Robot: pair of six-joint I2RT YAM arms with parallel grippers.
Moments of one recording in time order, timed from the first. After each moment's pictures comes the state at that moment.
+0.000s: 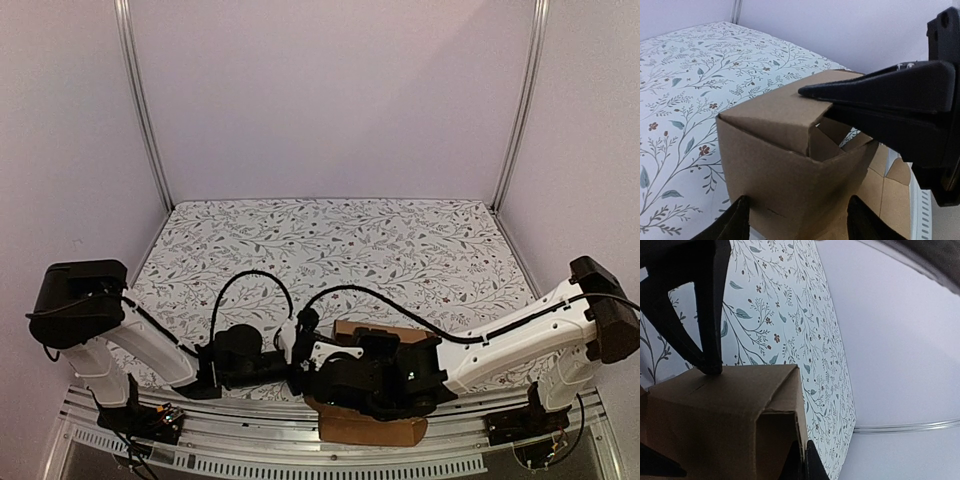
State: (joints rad) left arm -1.26 1.73 0.42 1.05 -0.06 -0.31; right arm 1.53 1.75 1.09 -0.43 1.13 -0.15
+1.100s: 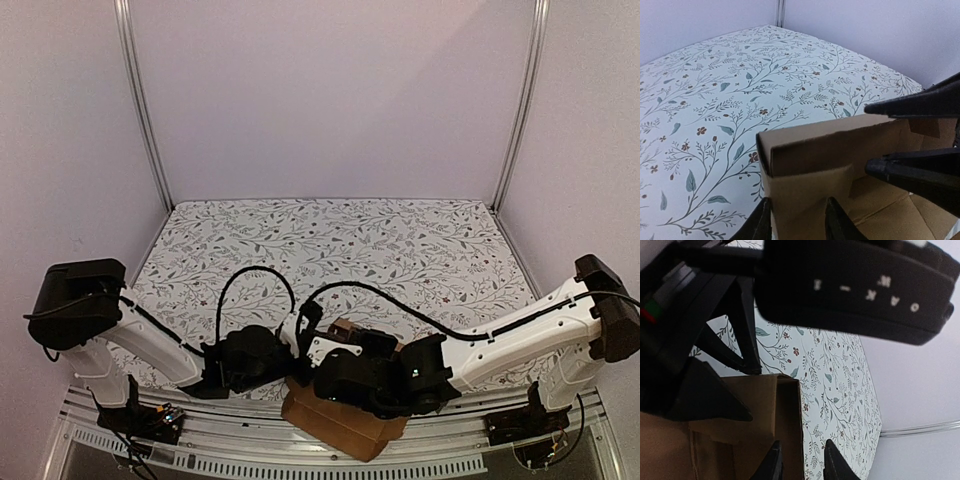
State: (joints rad) left arm -1.29 1.73 0.49 0.93 -0.34 -0.24; right arm 1.53 1.72 1.09 -0.38 1.03 -0.08
